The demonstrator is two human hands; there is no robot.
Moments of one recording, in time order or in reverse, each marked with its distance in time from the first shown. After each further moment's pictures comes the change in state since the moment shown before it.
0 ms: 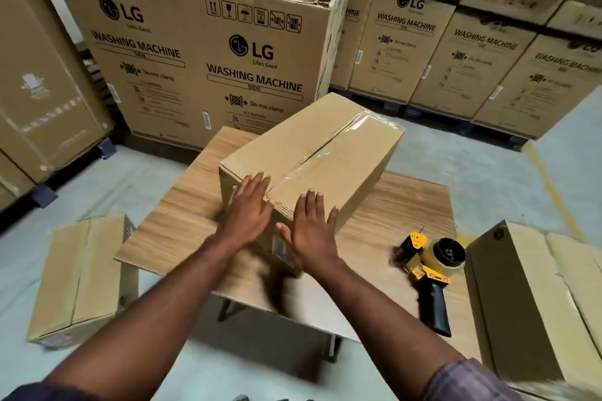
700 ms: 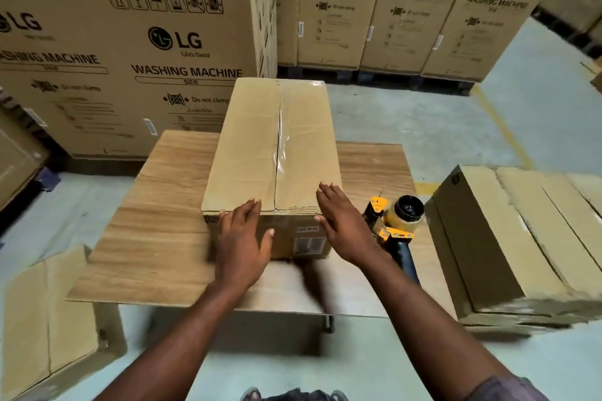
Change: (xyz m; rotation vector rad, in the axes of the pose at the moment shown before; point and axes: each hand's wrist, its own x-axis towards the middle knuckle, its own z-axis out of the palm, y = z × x) left_hand -0.049 0.058 0.065 0.118 0.149 0.153; right_hand -0.049 0.149 -0.007 0.363 0.244 -0.066
